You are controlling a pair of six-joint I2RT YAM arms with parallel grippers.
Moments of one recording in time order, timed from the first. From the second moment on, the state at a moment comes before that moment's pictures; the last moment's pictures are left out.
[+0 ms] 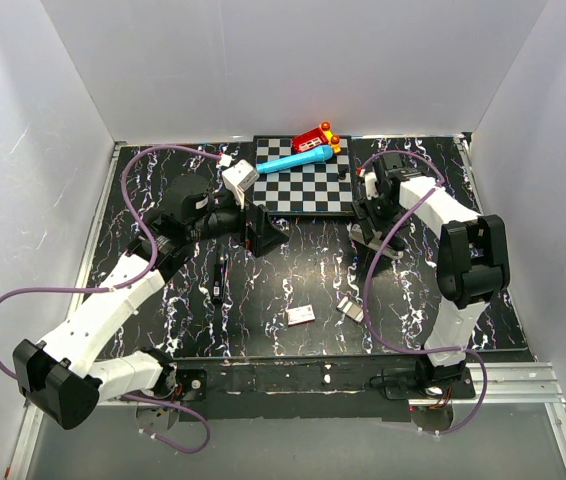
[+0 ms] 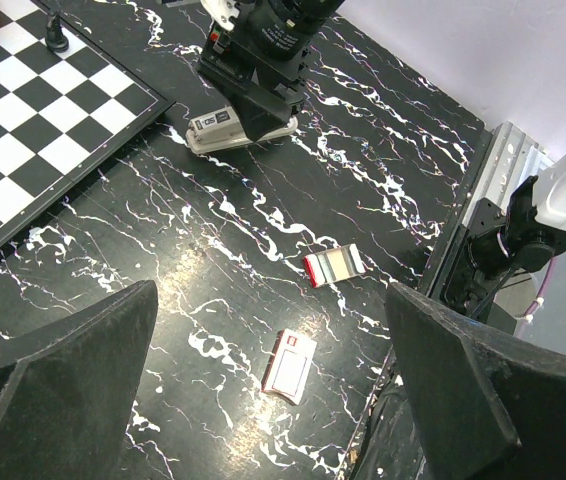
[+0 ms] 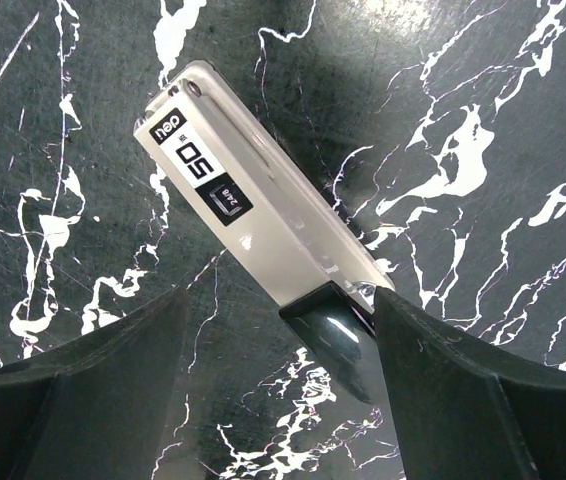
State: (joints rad) left arm -0.56 1.14 1.09 -0.26 0.52 -0.14; right arm 0.26 1.85 1.41 -0.83 -0.04 -0.14
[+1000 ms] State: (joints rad) left arm -0.56 1.11 1.09 -0.26 0.52 -0.14; right arm 0.34 1.91 1.41 -0.95 -0.06 -0.13
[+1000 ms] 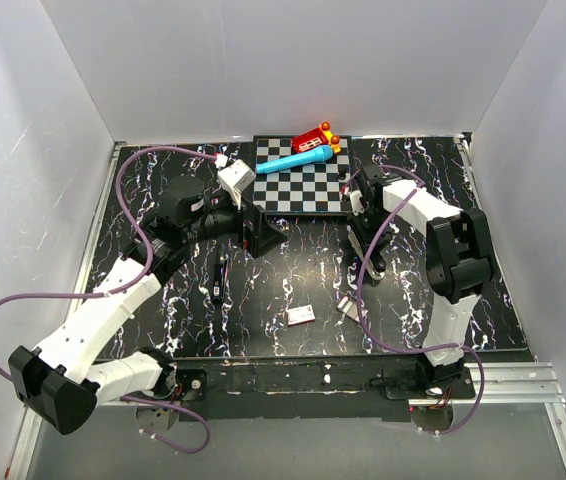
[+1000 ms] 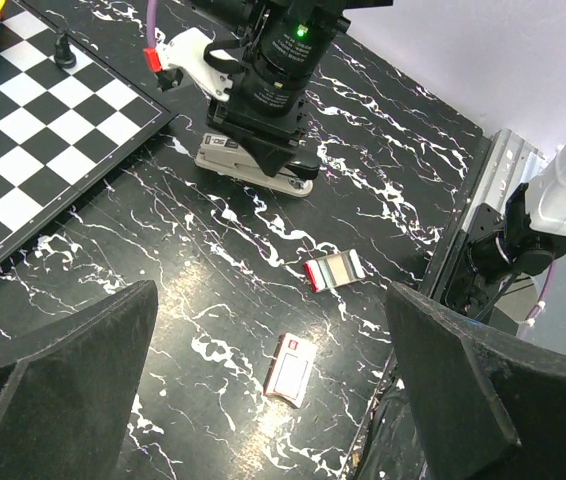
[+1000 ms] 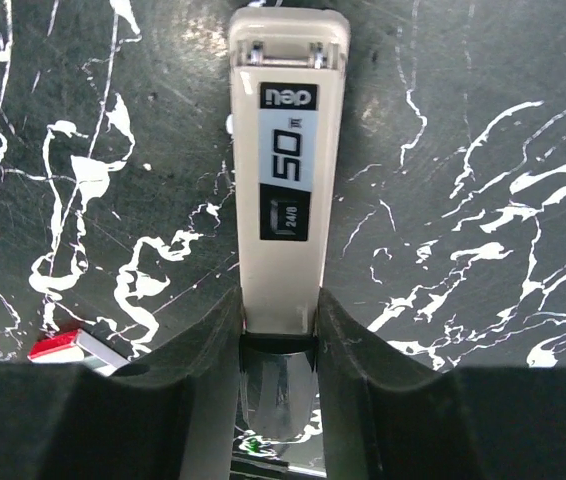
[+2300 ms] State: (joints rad) left arm -0.56 0.93 1.04 -0.28 0.52 -0.04; right arm 0.67 1.96 1.77 -1.03 -0.20 -0.37
